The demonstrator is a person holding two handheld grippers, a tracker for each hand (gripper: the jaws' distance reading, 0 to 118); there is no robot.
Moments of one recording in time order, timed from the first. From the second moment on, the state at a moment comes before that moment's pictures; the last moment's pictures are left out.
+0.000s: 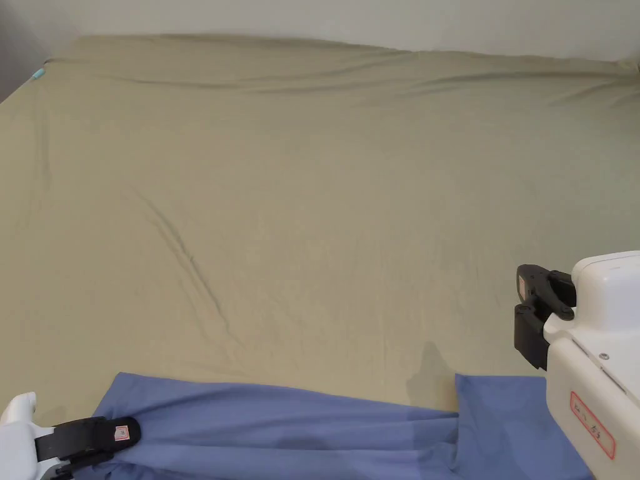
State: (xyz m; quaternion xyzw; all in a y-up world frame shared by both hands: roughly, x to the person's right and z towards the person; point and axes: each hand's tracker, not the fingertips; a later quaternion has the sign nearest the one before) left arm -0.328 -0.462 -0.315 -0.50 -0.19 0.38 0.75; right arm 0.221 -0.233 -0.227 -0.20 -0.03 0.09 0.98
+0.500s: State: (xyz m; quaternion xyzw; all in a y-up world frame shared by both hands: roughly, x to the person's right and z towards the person) left arm -0.332 -0.390 -0.298 -0.45 -0.17 0.36 0.80; right arm 0.226 -0.225 -0.215 -0.19 -0.03 0.07 0.98
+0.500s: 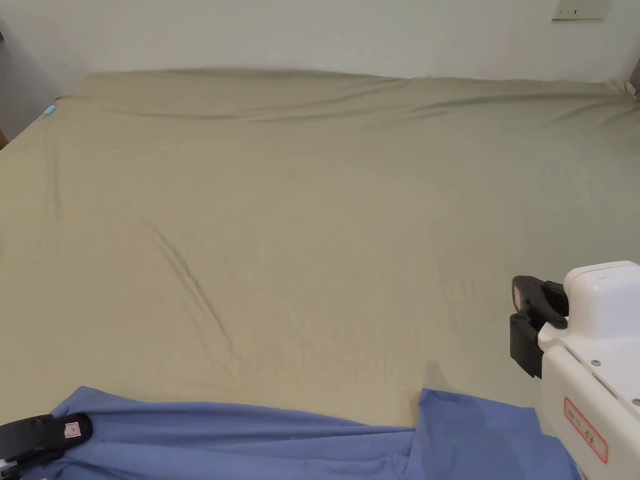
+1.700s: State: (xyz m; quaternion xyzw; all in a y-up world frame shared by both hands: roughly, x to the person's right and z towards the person) left arm -0.011 -0.399 -0.302 -0.54 -0.33 0.15 0.76; right arm 0.271 -0.229 -0.186 -0.20 -0.05 0.05 0.98
